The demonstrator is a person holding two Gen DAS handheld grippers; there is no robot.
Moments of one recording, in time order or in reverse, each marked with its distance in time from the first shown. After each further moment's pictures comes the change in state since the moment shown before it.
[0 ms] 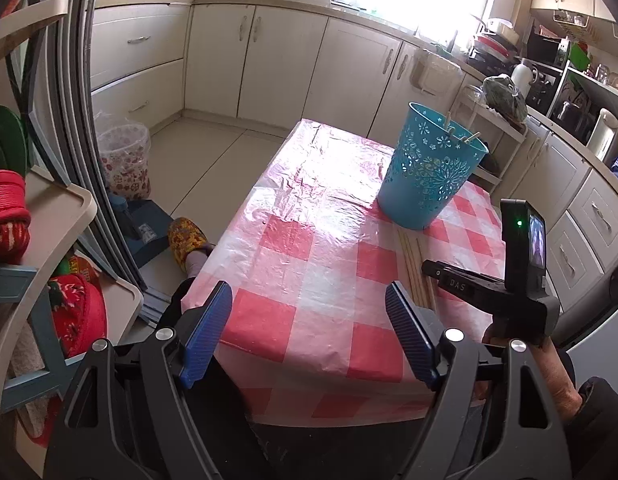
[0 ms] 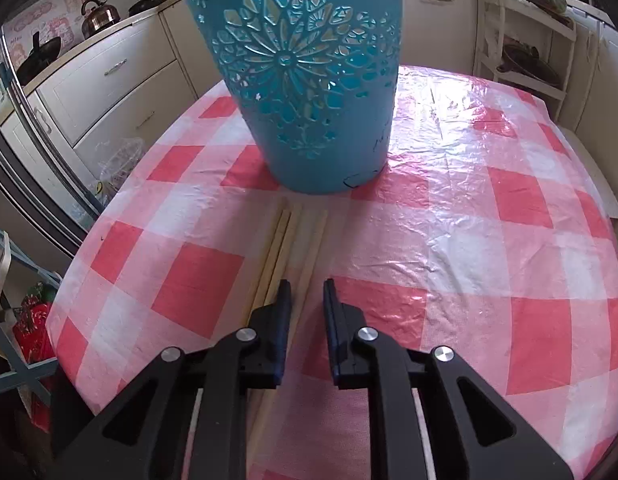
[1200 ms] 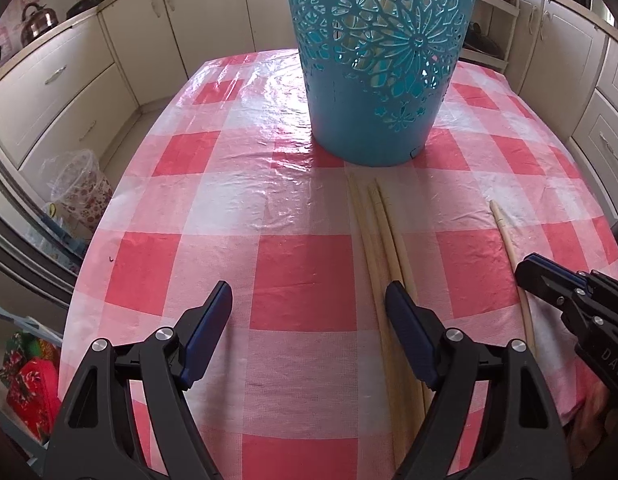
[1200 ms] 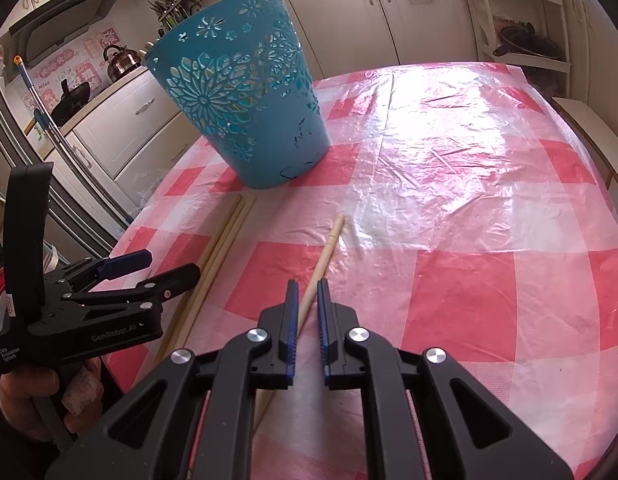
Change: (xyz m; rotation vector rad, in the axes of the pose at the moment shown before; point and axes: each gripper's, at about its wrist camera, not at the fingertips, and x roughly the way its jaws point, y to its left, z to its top) left arm 0.166 -0.119 0.007 0.318 0.252 0.129; right arm -0.030 -0.086 -0.035 0.095 -0.085 0.215
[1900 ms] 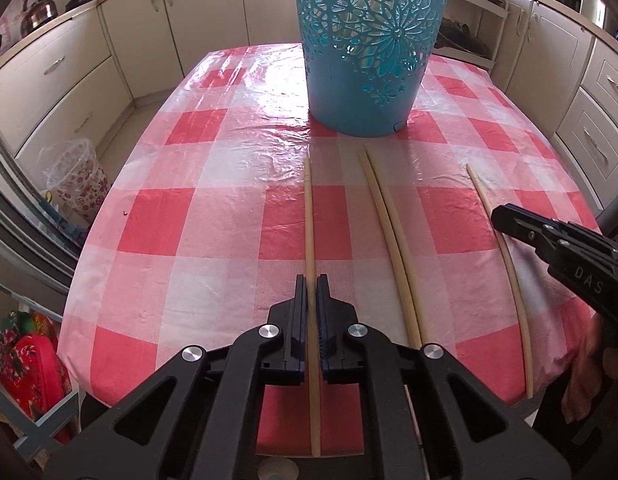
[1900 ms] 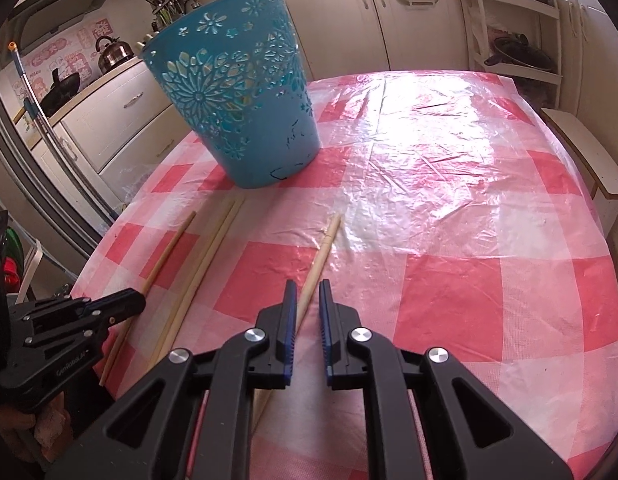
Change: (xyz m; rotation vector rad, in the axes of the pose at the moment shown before) left arm -0.025 0.012 -0.028 0.002 0.002 -0.056; right arm 0.003 0.007 0.005 -0.018 0.000 -0.092
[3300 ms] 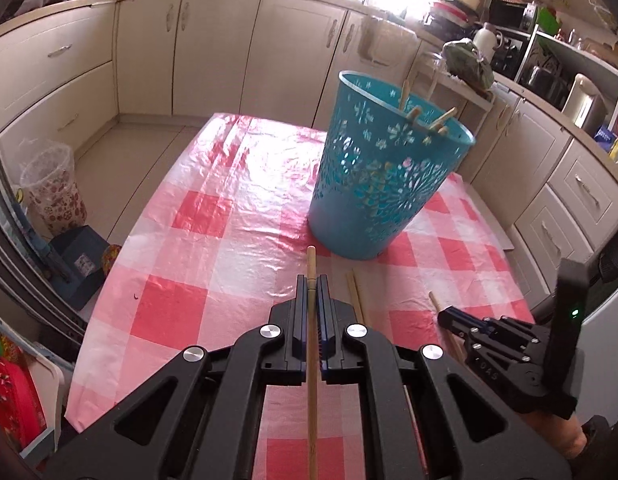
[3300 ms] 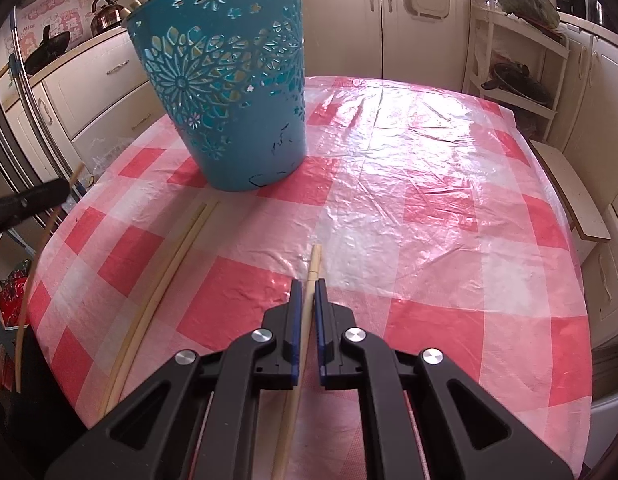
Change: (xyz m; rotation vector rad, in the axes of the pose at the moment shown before) left arm -0.043 0.052 0.049 -0.175 -0.236 -0.215; right arm 0.015 0.014 0.016 -0.137 0.028 -0.140
